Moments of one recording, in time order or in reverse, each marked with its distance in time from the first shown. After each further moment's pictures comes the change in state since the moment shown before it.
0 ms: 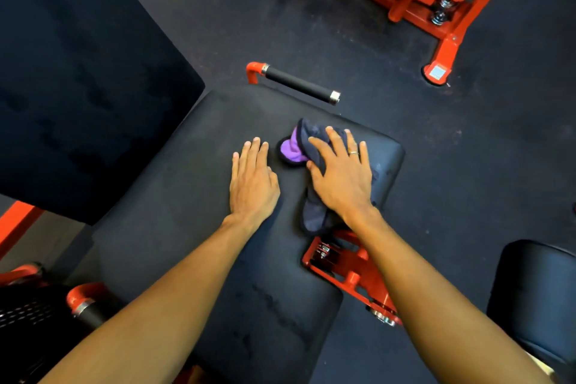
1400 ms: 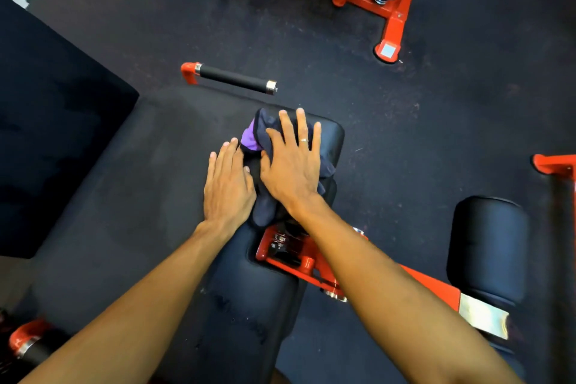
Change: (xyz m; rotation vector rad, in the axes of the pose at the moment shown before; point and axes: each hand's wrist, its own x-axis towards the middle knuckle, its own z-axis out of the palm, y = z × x) left_hand -0.013 0.054 0.025 0.000 0.033 0.166; right_hand -0.011 0.013 -0.006 0.000 0.187 0.067
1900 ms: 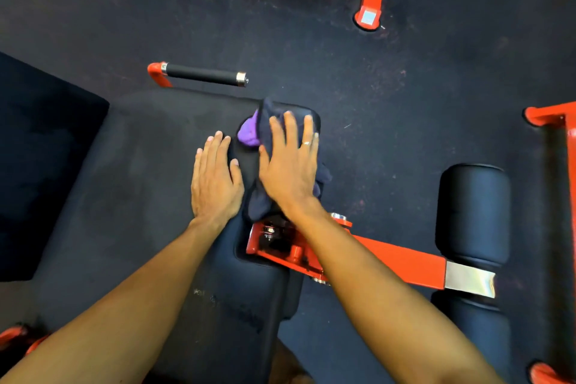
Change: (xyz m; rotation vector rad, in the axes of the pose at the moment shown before) left_hand 0.008 0.011 0.009 -0.037 -0.019 0.030; right_hand -0.019 0.025 0.008 0.100 0.034 0.244
